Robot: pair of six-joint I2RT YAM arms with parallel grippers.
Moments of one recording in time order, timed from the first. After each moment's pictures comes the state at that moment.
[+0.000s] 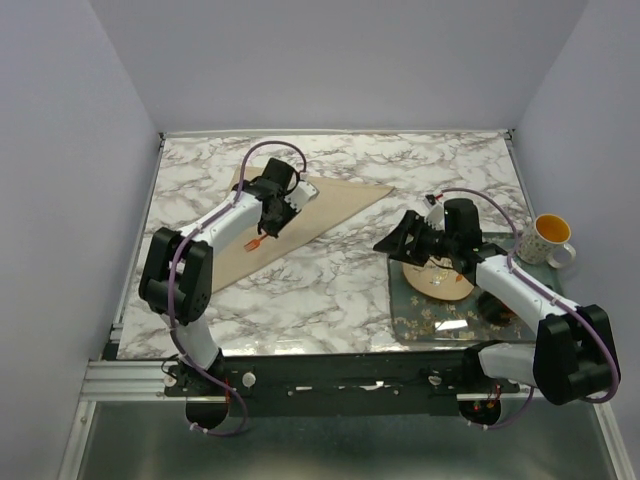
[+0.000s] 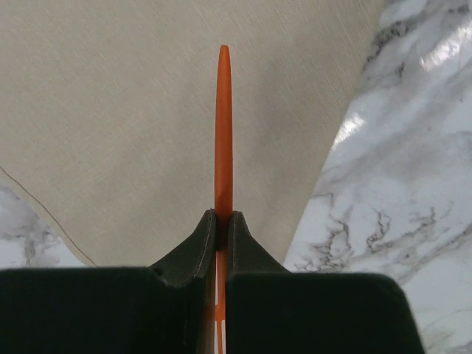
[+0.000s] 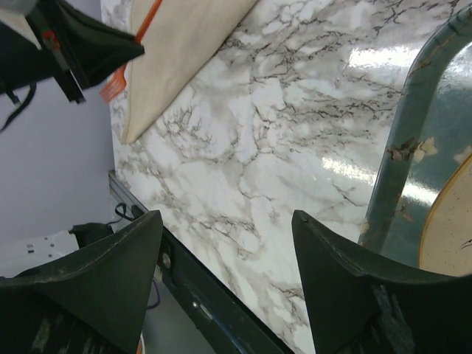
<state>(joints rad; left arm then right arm) -0.43 1.72 1.26 -0.66 -0.02 0.39 0.26 1.24 0.66 -0.06 -0.60 0.72</state>
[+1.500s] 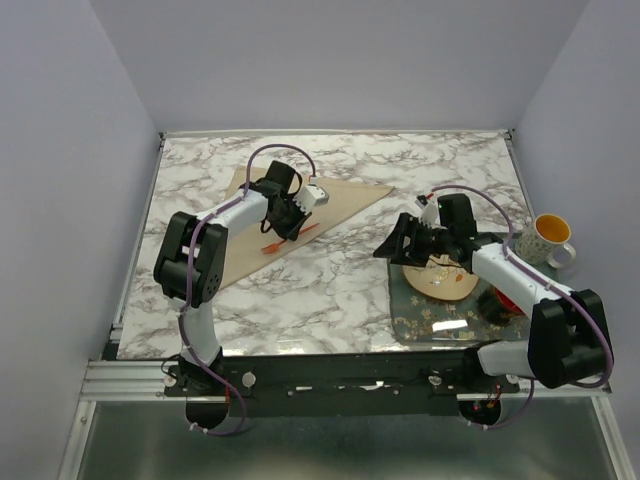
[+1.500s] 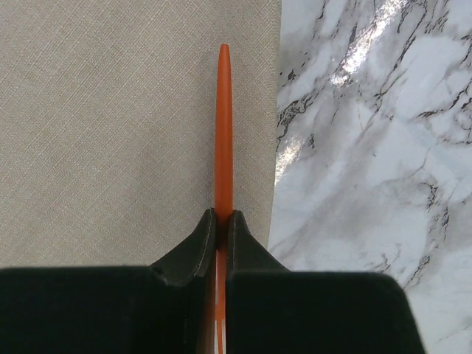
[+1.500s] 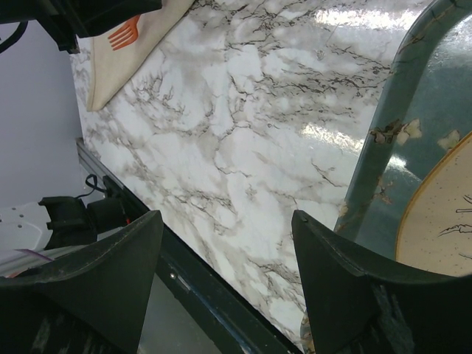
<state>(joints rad) -0.39 1.90 1.32 -0.55 0.33 0.49 0.26 1.32 0.75 -0.23 -0.64 0.56</state>
